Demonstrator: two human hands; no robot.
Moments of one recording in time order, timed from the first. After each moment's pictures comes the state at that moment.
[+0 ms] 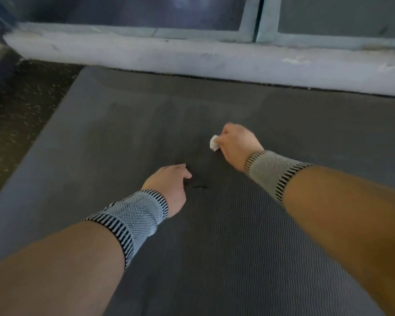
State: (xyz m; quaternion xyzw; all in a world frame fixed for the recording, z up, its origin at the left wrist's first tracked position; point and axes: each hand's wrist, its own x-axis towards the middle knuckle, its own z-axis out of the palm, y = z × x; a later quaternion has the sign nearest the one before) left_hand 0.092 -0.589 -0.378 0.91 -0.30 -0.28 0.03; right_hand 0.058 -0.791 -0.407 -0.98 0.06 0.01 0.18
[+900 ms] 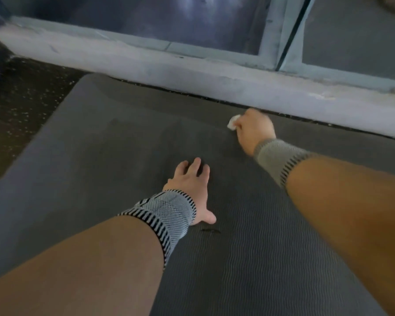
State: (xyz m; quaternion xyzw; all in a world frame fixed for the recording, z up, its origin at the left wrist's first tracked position) left_hand 0.151 -0.644 -0.391 0.88 -0.32 -0.35 -0.07; right_hand 0.166 -0.851 -0.404 -0.98 0.18 0.04 0.10
